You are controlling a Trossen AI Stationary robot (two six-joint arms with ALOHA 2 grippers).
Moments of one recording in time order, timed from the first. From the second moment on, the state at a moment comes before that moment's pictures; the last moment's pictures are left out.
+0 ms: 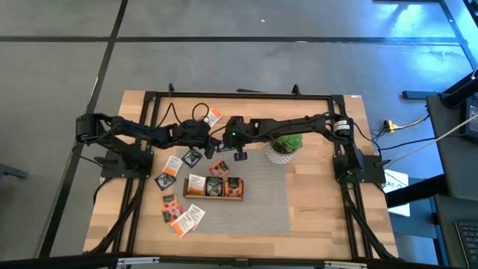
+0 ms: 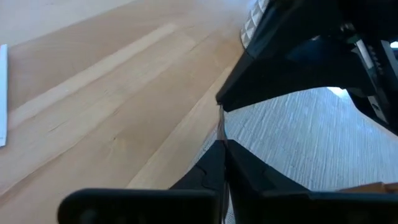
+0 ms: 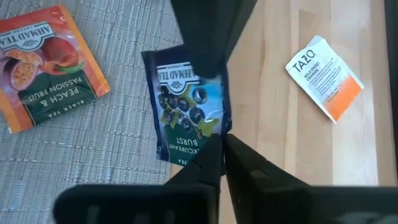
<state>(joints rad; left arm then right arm) 0.30 1.40 0.42 0.44 0.06 -0.50 -0.14 2.08 1.52 -0.37 0.14 -0.39</state>
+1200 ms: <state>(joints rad) 0.20 1.17 0.06 1.38 0.13 -0.17 -0.12 1.74 1.21 0.18 -0.06 -0.13</state>
